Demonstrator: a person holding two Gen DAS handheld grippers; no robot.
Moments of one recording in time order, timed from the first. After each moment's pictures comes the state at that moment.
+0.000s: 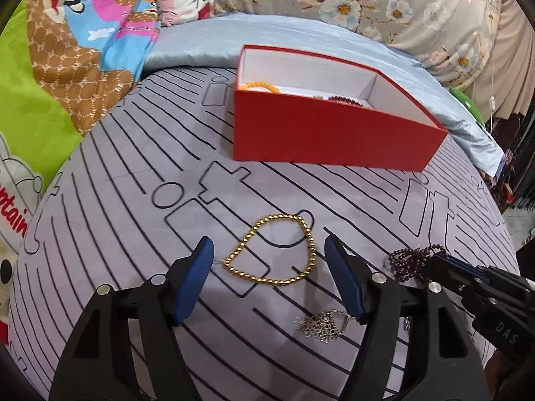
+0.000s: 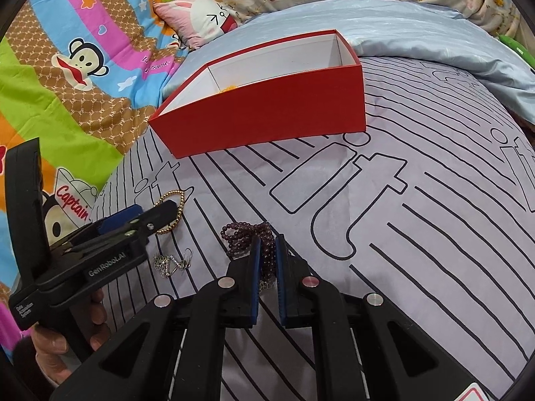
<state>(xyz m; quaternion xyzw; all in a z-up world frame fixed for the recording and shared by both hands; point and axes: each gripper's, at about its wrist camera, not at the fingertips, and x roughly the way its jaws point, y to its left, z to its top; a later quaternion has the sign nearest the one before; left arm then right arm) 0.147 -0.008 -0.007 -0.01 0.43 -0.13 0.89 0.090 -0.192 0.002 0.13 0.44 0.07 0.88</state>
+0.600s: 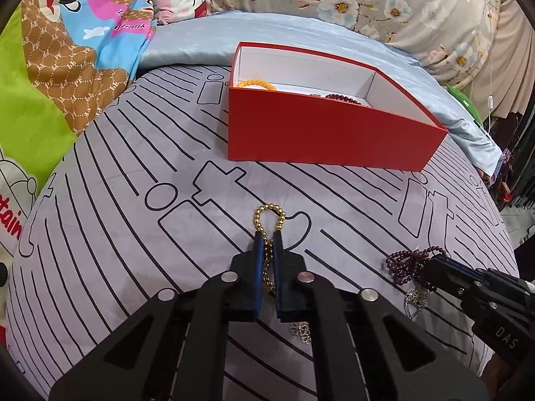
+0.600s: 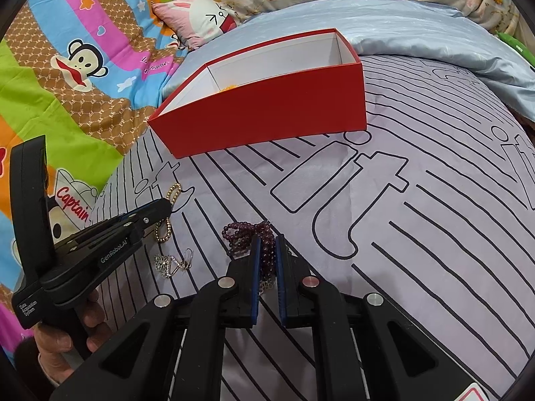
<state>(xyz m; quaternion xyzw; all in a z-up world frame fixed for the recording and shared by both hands) 0.147 -0.007 -0.007 -0.02 0.42 -0.14 0.90 0.092 -0.193 0.000 0.13 0.44 0.07 0.88</state>
